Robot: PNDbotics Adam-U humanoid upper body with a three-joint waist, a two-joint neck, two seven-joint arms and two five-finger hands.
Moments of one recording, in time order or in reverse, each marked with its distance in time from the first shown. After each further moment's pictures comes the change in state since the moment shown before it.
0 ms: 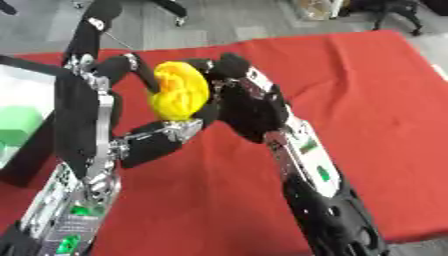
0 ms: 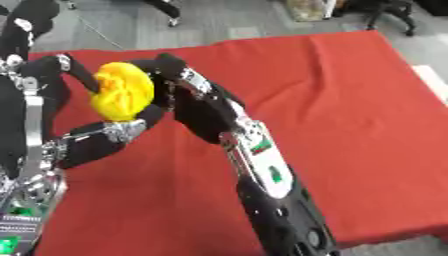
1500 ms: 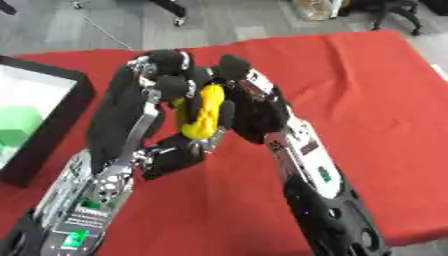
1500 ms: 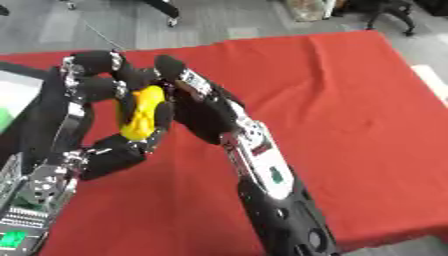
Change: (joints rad) left arm -0.060 0.007 -0.049 -0.008 0.163 -0.258 -0.278; right arm 0.000 0.000 0.006 -0.006 0.005 -0.003 0.008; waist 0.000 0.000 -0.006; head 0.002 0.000
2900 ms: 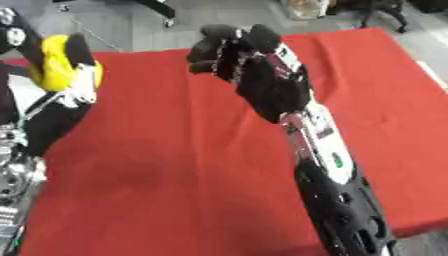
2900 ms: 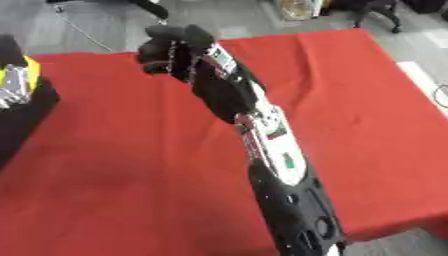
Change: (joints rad) left arm 0.108 0.188 0.292 -0.036 0.348 0.044 0.271; right arm -0.001 -0.085 -0.213 -0.073 0.046 -0.093 -0.123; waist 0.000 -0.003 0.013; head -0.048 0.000
